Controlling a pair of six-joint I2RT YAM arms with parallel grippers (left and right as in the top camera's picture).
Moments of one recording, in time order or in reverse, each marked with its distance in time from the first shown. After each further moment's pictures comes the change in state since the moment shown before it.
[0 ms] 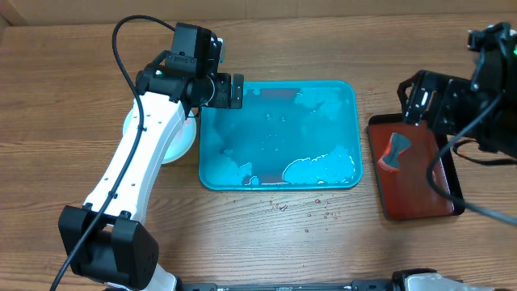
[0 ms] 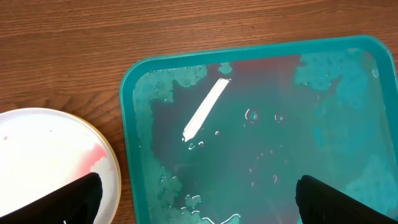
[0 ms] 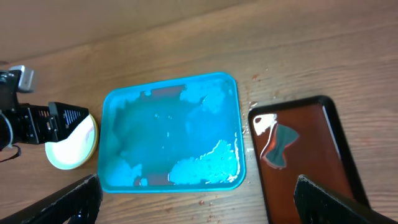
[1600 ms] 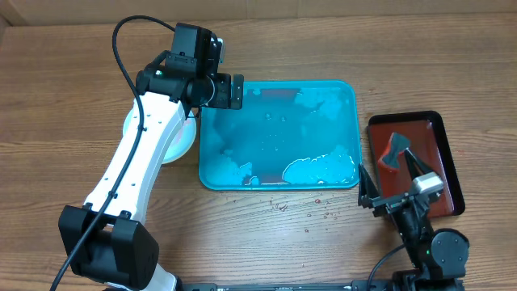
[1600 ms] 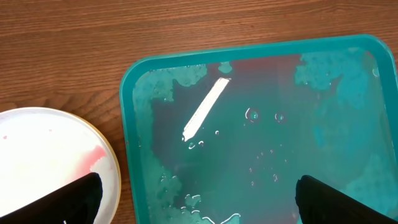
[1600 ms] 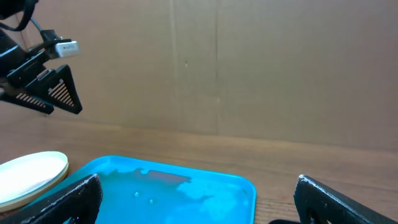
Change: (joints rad) left arm 0.000 0.000 -0.002 0.000 0.000 0.000; right arm 0.000 -1.305 -2.138 1.743 -0.119 -0.201
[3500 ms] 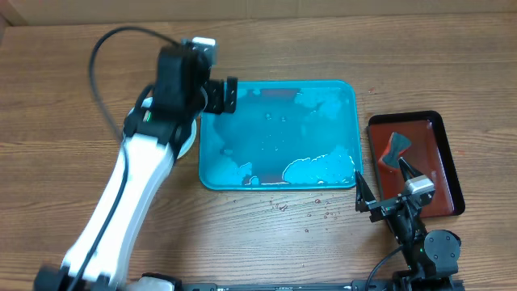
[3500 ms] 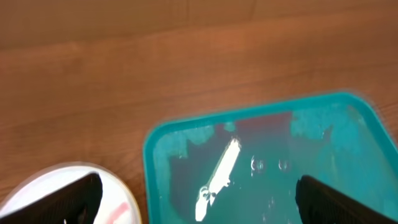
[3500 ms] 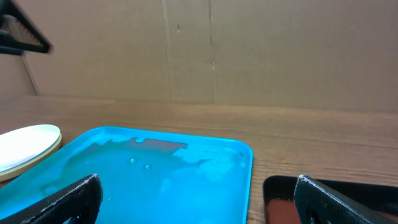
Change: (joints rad) left arm 0.010 -0.286 -0.352 0.432 -0.053 0.080; right arm 0.000 -0.090 -0.048 -0.155 0.017 -0.002
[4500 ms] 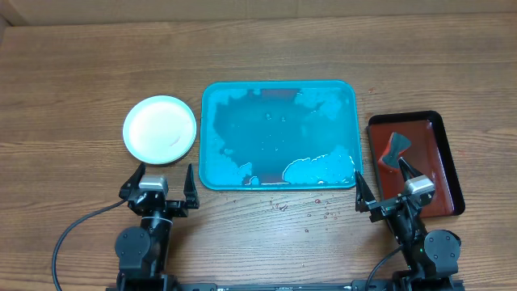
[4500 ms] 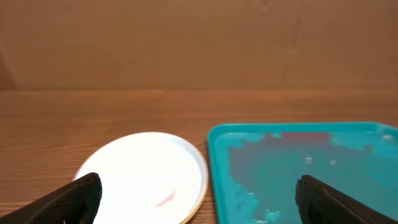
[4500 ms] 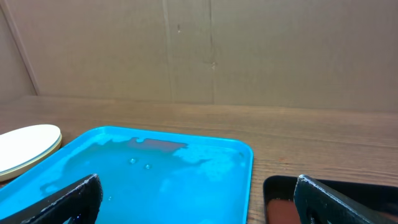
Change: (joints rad) left arm 0.228 -1.281 -1.184 0.482 0.032 0.055; right arm 0.000 0.000 0.000 0.001 0.000 0.000
